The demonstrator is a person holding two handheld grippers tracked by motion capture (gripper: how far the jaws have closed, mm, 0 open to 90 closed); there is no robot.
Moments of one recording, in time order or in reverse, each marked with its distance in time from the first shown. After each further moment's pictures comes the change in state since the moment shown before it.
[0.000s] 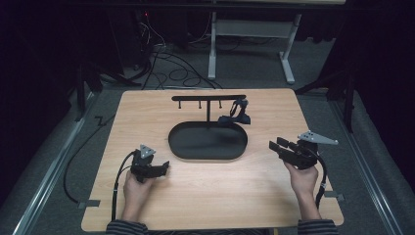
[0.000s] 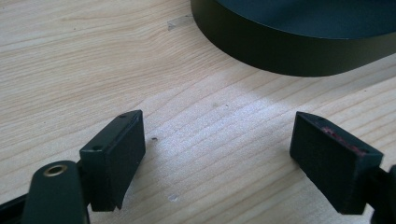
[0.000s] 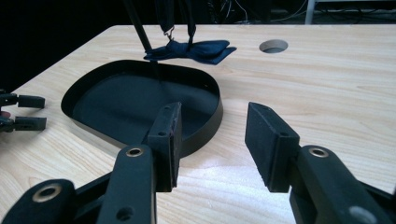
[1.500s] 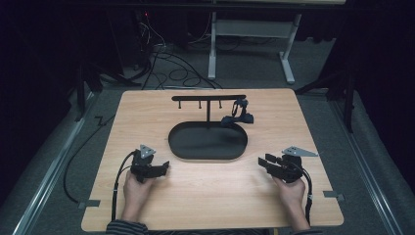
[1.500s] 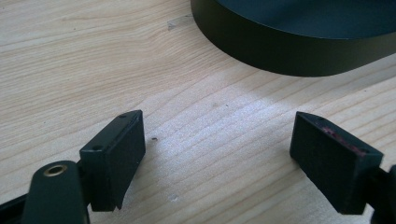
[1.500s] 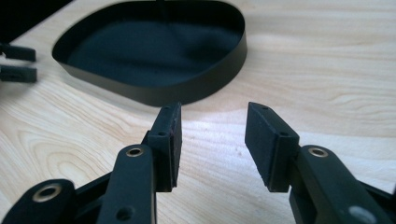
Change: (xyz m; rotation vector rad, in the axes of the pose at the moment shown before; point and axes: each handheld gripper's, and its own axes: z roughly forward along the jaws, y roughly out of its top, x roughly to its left) left arm 0.000 0.000 0.000 0.000 0.000 0.000; right arm 0.013 -0.052 0.032 0.117 0.019 0.007
